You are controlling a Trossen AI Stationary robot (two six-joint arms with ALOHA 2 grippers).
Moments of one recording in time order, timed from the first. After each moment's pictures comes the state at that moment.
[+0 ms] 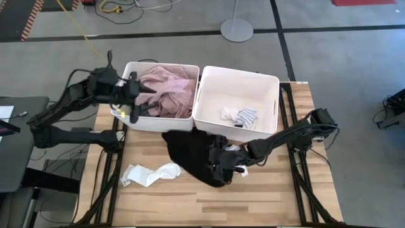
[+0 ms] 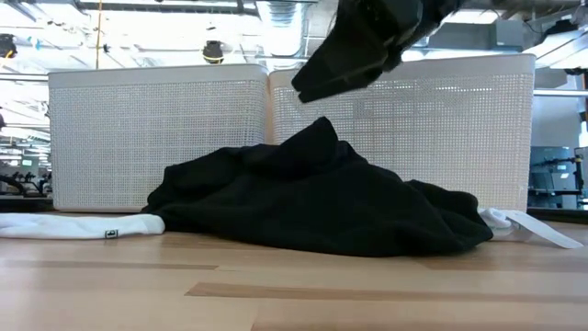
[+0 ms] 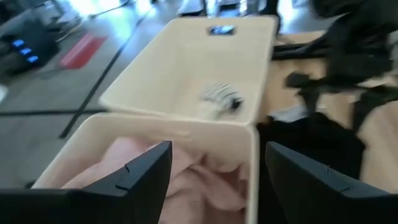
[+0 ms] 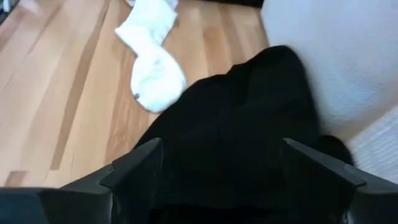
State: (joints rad) left arm 0.41 0.90 1.31 -0.82 0.13 0.30; right arm 0.33 1.69 1.06 -0.01 0.44 0.13
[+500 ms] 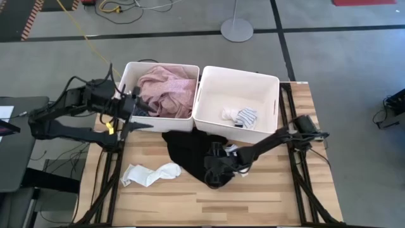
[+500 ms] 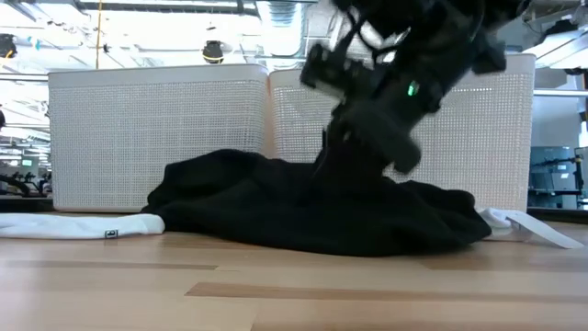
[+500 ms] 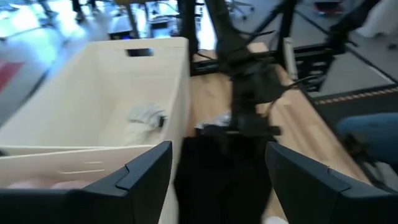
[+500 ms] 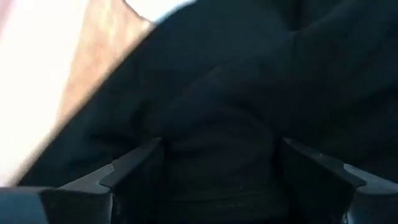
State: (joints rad) left arm 0.14 0.86 1.31 -0.83 0.19 0.22; right arm 0.31 1.94 1.06 0.04 0.39 0.13
